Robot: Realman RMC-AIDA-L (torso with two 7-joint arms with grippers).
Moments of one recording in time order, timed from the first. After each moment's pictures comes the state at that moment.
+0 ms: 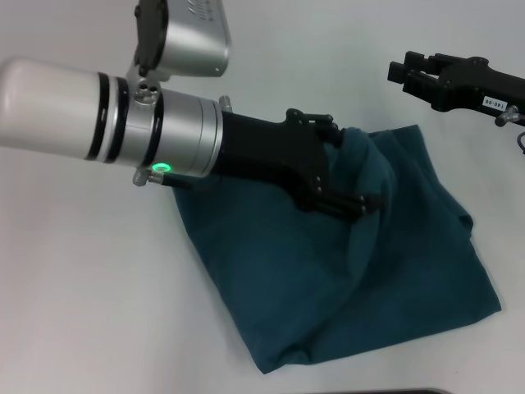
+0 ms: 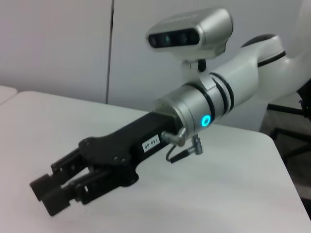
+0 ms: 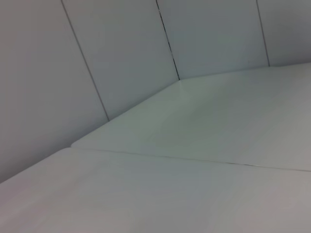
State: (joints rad) left arm -0.49 -2.16 -1.63 -1.17 -1.30 1.30 -1.80; right arm 0.40 1.98 1.98 0.54 -1.34 1.15 -1.77
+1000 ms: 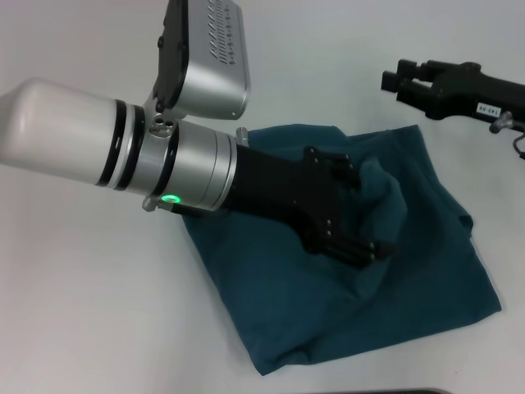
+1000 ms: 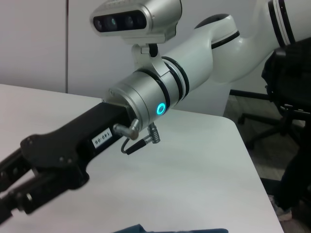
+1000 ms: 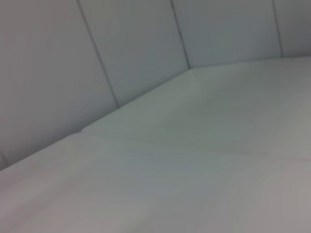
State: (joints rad) left arm -0.47 -2.17 -1.56 -1.18 -1.29 1.34 -1.78; right arm 0.41 1.98 1.98 0.54 -1.40 1.17 -1.78
